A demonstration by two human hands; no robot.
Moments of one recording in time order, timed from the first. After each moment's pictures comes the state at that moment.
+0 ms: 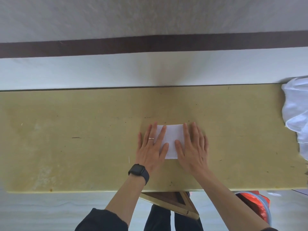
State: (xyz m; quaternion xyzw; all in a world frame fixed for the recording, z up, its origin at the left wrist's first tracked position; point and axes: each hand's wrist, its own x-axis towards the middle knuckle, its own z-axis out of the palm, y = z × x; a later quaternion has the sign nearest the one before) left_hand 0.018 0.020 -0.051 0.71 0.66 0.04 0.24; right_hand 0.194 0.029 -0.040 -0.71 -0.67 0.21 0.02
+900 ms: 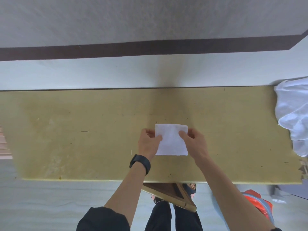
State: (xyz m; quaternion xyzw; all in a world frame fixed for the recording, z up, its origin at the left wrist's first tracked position) left_hand 0.034 0.032 0.018 0.23 0.78 0.27 0.51; right_hand 0.198 0.042 0.014 -0.73 -0.36 0.54 0.22
